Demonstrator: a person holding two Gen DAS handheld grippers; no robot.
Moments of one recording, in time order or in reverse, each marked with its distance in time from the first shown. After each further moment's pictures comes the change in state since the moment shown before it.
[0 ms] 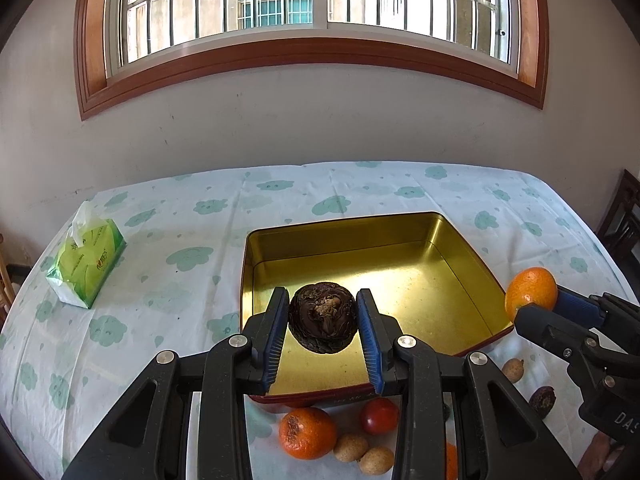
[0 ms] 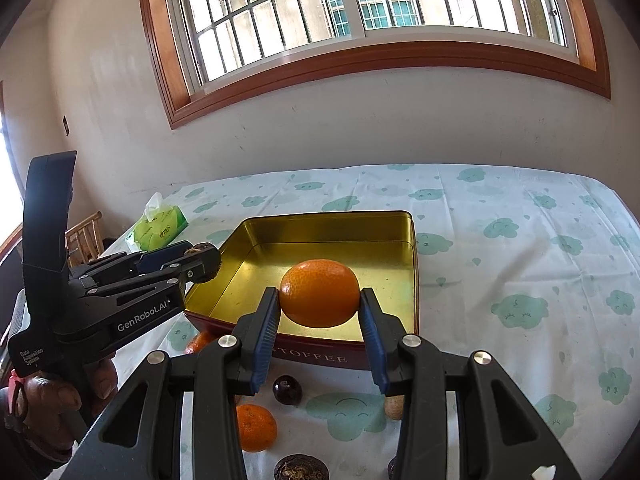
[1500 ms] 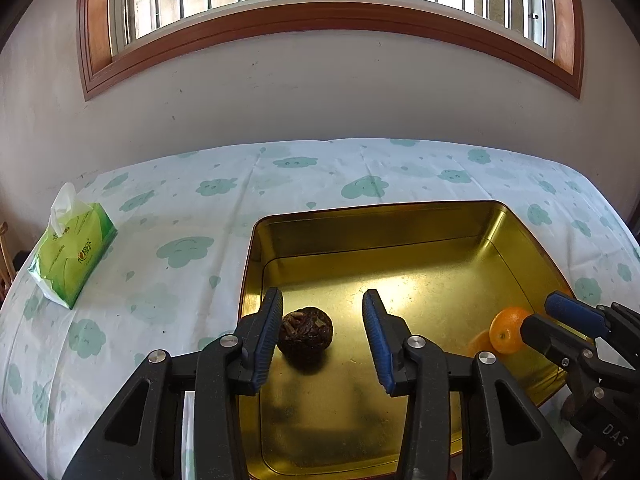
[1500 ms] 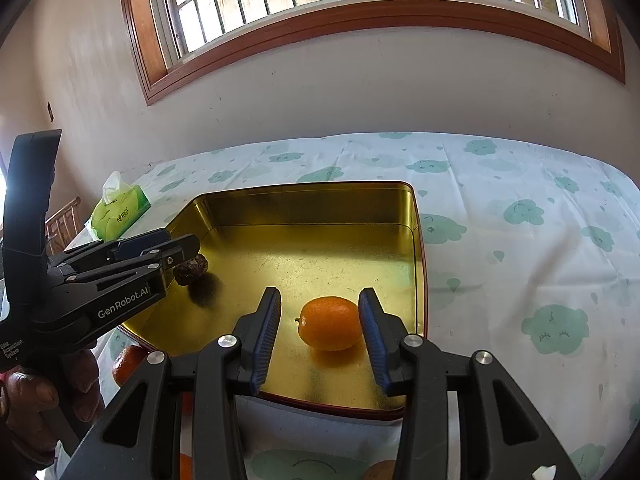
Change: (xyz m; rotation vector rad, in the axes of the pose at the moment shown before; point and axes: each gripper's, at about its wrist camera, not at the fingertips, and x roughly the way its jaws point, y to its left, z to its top) left arm 0.077 0.017 0.002 -0.032 0.056 0.074; right arm 0.085 -0.024 -0.002 0.000 0.077 -0.030
